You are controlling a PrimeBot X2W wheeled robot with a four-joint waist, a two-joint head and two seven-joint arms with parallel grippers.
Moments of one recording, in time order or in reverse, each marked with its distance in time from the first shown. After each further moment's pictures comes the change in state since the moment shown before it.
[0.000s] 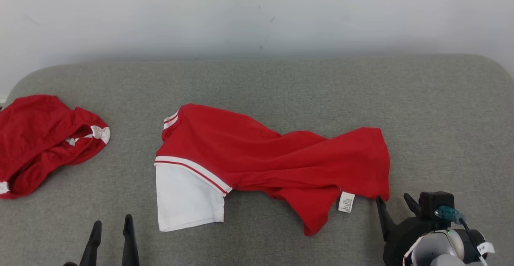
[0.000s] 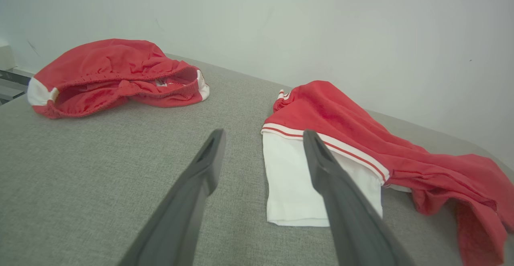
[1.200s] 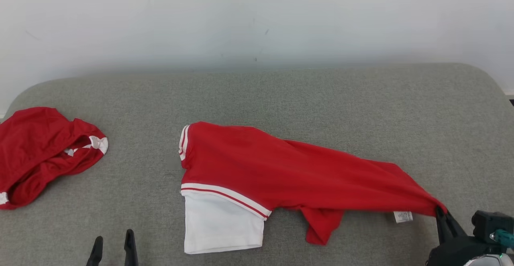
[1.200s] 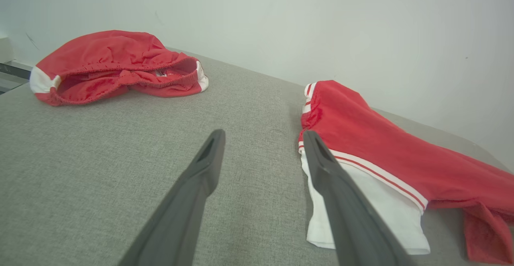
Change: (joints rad) left arm 0.042 -0.021 0.015 0.016 0.006 -0.013 0.000; right arm 0.169 -0.004 -0.159 -0.271 0.036 0.000 0.072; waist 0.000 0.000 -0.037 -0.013
